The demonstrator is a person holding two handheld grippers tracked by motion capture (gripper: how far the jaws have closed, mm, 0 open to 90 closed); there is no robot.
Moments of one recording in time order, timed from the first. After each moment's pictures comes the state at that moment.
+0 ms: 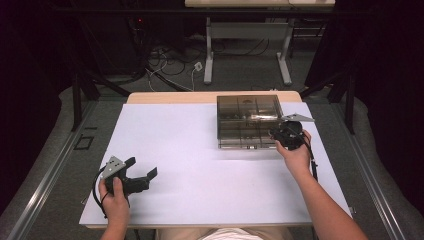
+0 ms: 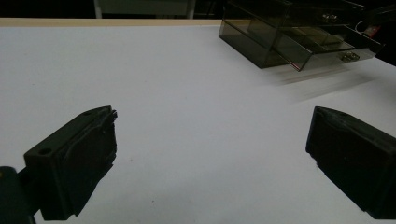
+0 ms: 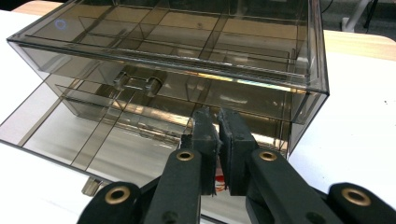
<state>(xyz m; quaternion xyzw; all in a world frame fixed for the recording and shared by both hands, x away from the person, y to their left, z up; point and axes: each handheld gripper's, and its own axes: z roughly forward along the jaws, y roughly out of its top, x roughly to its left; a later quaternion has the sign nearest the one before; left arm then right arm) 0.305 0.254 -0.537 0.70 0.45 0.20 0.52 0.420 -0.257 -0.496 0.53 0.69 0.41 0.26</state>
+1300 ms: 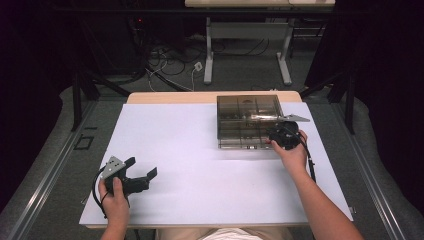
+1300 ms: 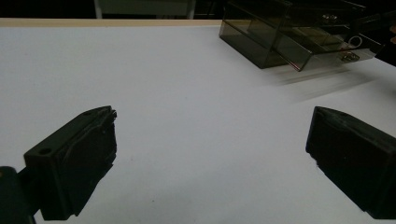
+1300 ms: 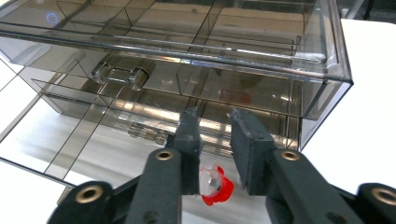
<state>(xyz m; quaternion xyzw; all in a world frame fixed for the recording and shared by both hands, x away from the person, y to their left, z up) 0.305 0.254 -0.537 0.70 0.45 0.20 0.52 0.431 -0.254 -0.510 0.54 0.69 0.40 0.26</state>
